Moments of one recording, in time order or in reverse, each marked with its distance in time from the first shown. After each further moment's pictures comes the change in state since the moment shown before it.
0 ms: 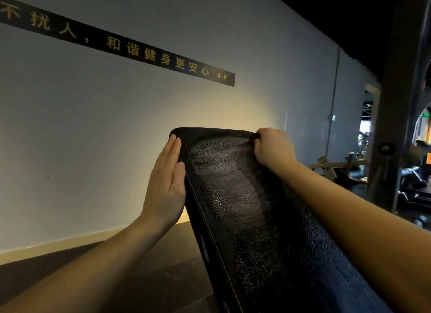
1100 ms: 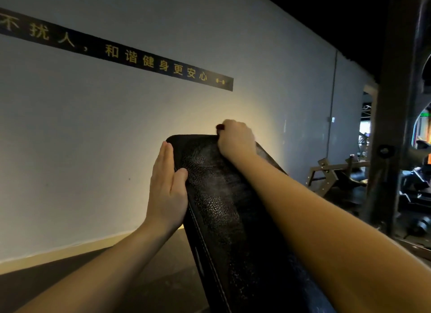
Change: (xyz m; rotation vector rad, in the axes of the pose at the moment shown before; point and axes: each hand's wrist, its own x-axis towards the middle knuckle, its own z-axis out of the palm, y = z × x) left_hand 0.008 0.016 0.011 -0.067 0.034 -0.151; right_hand 0.034 -0.066 0.025 0.171 0.031 -0.077
